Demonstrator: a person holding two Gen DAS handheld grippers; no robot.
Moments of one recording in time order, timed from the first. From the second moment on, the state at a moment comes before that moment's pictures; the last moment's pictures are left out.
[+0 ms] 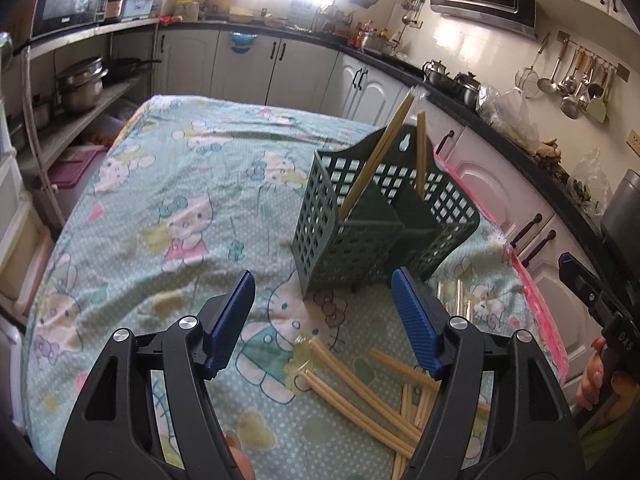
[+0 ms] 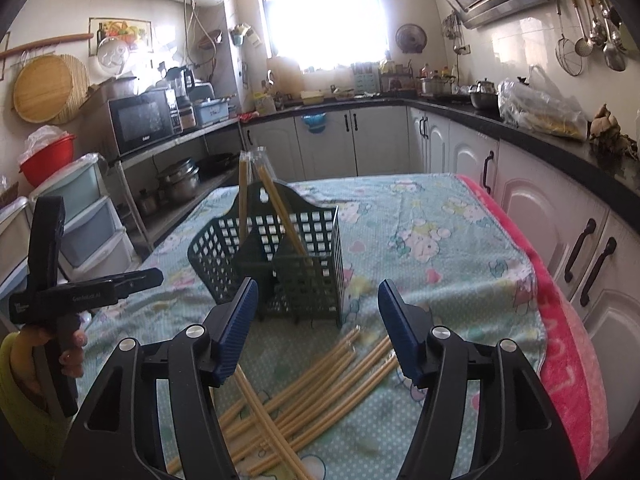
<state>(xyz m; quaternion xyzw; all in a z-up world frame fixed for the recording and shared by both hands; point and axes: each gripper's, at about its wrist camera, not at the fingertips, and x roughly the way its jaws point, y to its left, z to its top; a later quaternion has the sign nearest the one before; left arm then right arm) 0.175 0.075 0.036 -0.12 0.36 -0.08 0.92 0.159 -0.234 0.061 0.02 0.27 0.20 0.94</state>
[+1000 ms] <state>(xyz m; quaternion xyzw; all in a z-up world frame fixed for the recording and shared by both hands) 0.201 0.064 -0.050 -0.15 0.47 -0.07 0.87 0.199 -0.252 -0.020 0.03 0.39 0.19 0.90</state>
